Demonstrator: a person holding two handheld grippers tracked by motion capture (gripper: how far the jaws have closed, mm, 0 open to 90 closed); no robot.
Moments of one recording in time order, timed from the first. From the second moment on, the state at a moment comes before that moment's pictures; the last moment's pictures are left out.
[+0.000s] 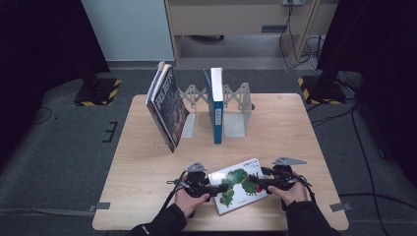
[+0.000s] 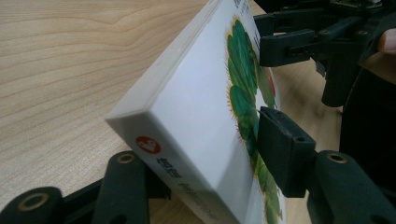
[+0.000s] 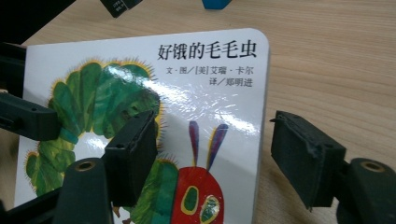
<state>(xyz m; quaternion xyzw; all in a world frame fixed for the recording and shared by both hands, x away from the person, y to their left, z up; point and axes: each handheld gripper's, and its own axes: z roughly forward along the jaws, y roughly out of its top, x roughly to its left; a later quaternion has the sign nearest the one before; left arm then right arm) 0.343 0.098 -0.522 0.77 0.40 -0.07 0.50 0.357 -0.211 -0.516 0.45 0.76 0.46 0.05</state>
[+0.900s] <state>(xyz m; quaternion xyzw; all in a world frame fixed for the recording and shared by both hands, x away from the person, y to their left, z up) 0.339 0.111 -0.477 0.75 0.39 -0.04 0.53 0.365 -0.262 -0.524 0.49 0.78 0.34 0.17</state>
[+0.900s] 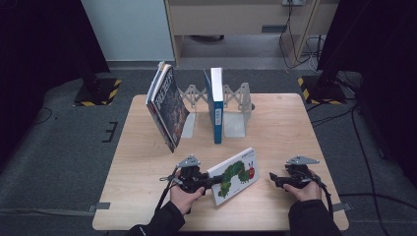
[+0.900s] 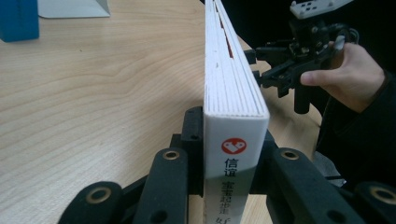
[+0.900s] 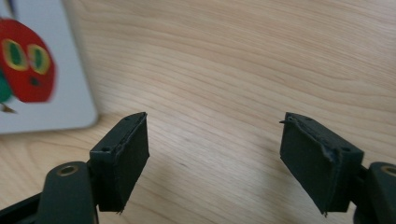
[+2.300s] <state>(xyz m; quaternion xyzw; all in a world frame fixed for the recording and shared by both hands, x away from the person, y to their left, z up) 0.382 0.119 -0.392 0.68 0.42 0.14 0.58 0.367 -0.266 -0.539 0.50 0.78 0.33 0.21</state>
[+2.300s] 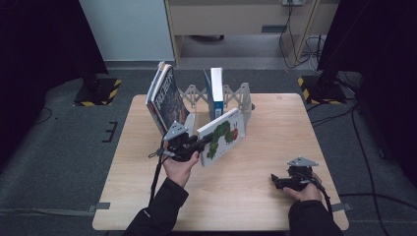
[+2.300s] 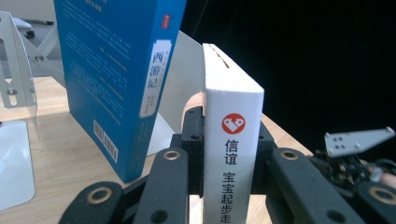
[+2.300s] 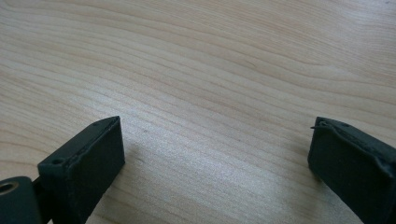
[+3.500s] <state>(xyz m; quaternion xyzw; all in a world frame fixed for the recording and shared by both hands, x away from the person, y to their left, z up) 0.436 0.050 -0.427 0.66 0.46 0.21 0.55 0.368 -0.265 -0.539 0.50 0.78 0.33 0.20</state>
